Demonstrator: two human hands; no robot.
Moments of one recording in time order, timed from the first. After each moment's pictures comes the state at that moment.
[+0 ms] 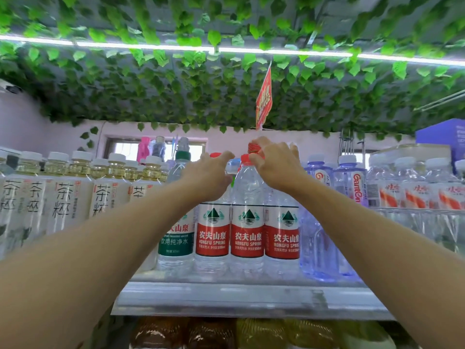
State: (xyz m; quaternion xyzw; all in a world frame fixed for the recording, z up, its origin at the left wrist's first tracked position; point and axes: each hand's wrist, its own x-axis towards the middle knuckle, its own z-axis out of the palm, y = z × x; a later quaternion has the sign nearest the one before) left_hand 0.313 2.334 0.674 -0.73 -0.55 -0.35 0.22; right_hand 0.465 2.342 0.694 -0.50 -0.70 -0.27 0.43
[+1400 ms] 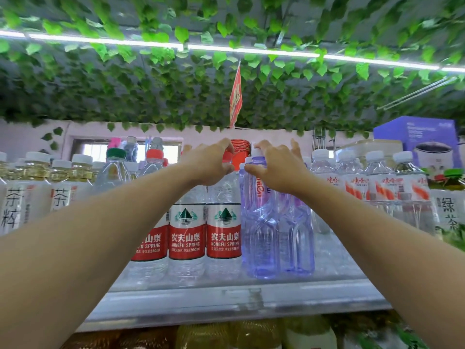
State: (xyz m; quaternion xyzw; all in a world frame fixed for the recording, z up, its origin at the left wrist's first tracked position) left_hand 0.416 2.344 0.698 -0.77 -0.48 -0.35 0.24; right_hand 0.583 2.344 0.687 -0.56 -0.68 -0.33 0.35
